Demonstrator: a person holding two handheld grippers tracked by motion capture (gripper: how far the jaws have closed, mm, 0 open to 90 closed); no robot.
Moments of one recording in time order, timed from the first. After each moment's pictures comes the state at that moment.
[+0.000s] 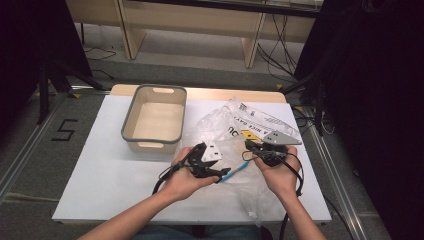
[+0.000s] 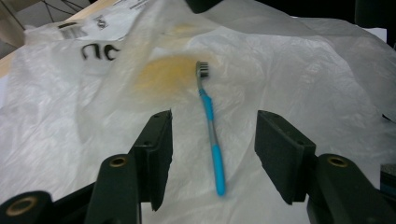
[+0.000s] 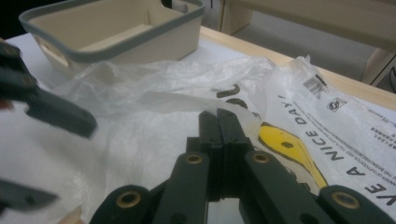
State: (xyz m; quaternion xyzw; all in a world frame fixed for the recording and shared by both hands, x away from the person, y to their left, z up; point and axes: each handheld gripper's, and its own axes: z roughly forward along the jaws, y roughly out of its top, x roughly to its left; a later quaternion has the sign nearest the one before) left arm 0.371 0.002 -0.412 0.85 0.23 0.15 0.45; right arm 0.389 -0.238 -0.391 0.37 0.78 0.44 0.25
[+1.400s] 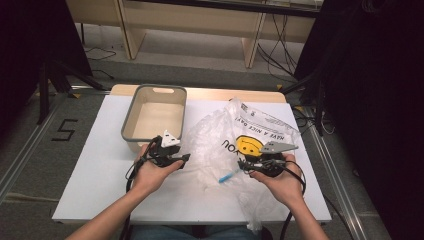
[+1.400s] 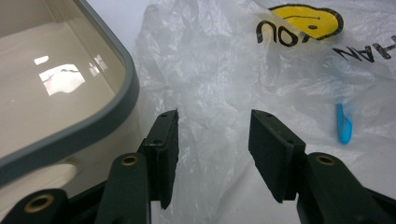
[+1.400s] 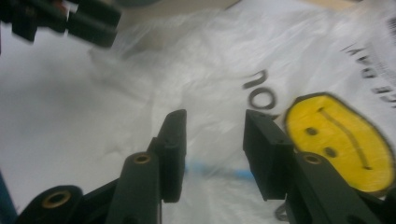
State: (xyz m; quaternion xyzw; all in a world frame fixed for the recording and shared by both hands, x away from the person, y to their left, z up) left arm 0.399 0.083 -0.440 0.80 0.41 0.17 0.41; right arm 0.377 -0.247 -0.406 0.36 0.82 0.42 0.15
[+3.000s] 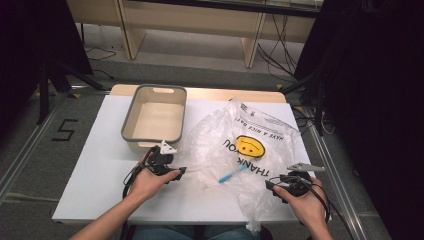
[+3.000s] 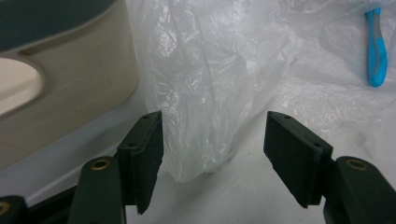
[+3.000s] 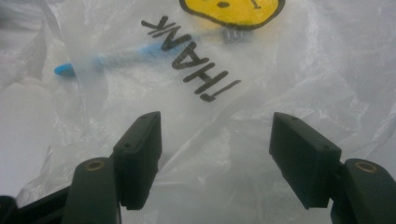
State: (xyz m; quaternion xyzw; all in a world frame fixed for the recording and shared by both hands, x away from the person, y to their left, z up) left arm 0.394 0.093 -0.472 0.82 0.43 0.14 0.36; right arm 0.341 -0.318 -0.452 0.52 0.78 0.33 0.15
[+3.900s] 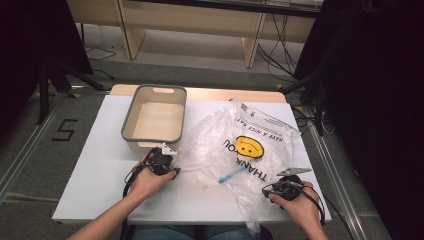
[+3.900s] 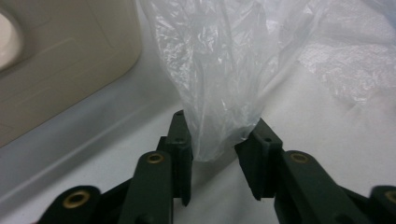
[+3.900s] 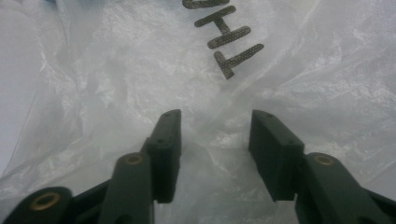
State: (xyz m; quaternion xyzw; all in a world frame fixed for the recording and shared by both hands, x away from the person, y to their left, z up) left arm 0.400 0.097 -0.484 0.84 0.43 0.13 0.31; right arm 0.340 -0.306 -0.468 0.48 0.83 0.26 0.12
